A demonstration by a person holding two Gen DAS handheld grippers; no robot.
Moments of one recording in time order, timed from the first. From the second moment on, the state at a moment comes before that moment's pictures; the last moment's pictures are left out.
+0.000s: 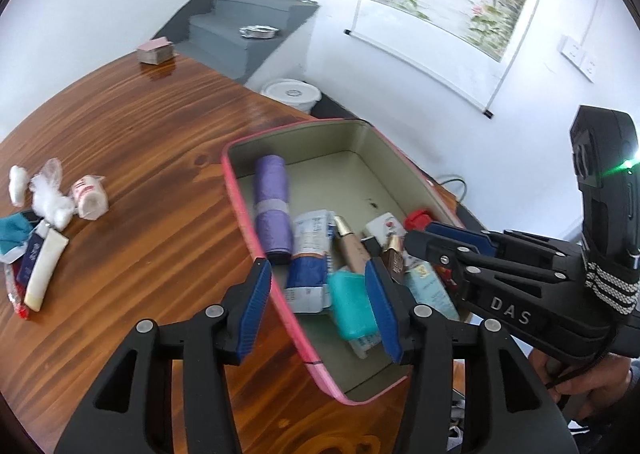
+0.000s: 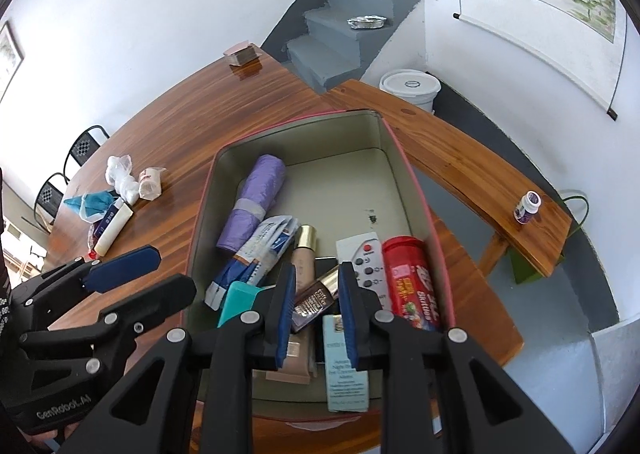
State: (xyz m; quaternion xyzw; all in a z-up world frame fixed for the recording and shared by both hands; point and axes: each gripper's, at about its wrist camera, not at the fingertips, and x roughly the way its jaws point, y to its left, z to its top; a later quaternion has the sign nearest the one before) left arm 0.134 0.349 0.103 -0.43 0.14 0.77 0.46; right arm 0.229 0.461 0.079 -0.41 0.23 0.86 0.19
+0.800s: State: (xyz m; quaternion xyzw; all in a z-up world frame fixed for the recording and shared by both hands) left arm 0.104 0.277 0.099 -0.45 0.11 0.81 0.35; right arm 0.194 0.411 0.087 -0.42 0.19 0.88 0.14
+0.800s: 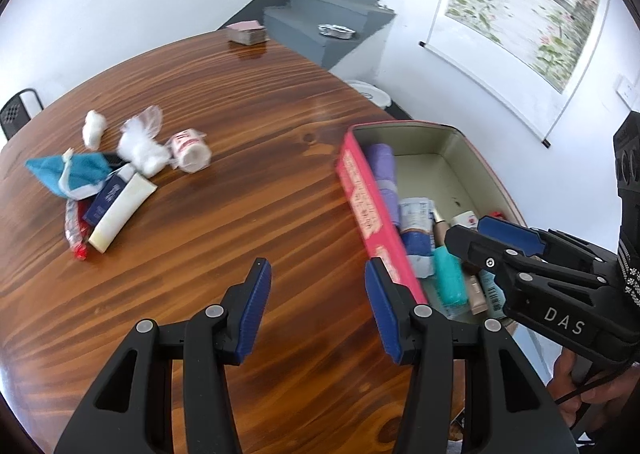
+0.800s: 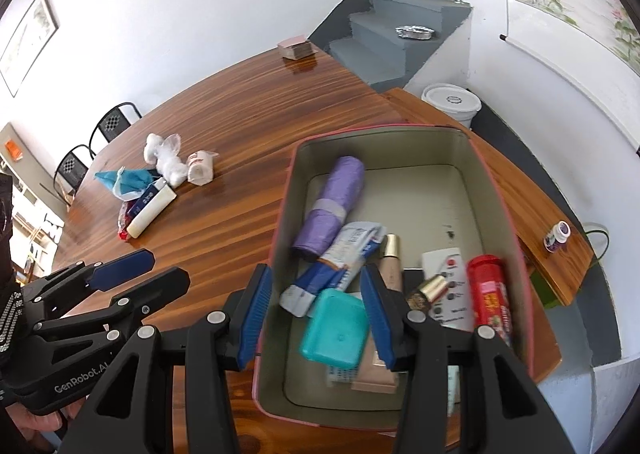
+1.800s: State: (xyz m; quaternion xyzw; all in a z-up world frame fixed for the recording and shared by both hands) left arm 0.040 0.168 0.080 -0.49 0.06 0.84 0.24; right arm 0.116 0.325 0.073 -0.46 0.15 0.87 0.07
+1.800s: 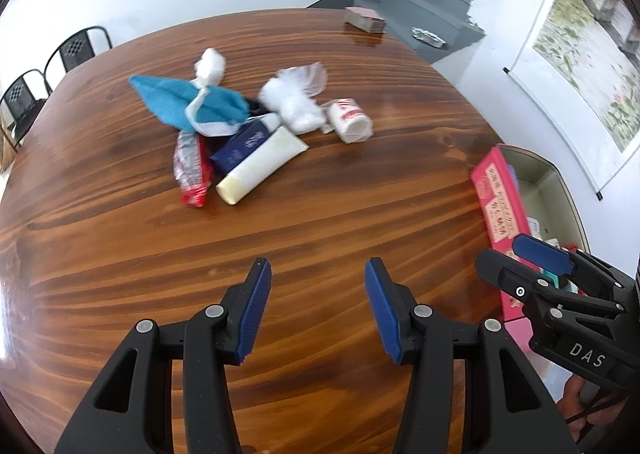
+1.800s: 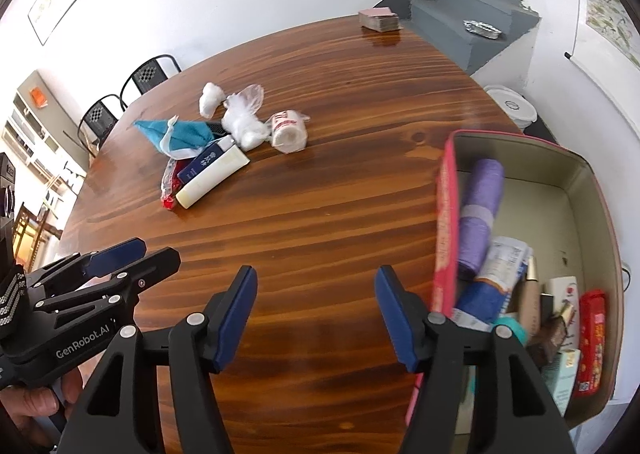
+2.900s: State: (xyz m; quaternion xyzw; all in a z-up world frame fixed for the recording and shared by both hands) left arm -0.105 0.114 0.065 -0.51 0.01 0.84 0.17; right arm 0.012 0.289 0.050 -0.49 0.14 0.86 0.07
